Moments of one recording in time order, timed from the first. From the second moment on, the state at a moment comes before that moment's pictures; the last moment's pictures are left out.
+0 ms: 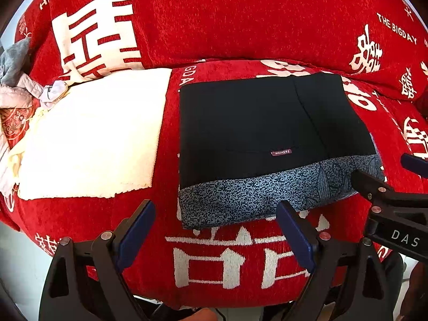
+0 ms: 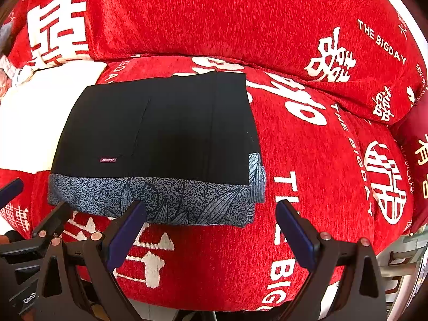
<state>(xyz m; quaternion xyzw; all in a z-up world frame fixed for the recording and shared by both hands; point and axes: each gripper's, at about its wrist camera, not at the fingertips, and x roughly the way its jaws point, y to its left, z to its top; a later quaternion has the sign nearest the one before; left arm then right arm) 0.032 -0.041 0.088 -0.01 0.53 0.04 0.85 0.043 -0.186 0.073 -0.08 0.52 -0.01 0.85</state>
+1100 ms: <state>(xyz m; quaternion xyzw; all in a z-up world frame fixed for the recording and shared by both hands) 0.026 -0.045 0.090 -0.01 0.53 0.04 0.85 0.039 -0.188 0.075 -0.08 0.52 0.01 0.85</state>
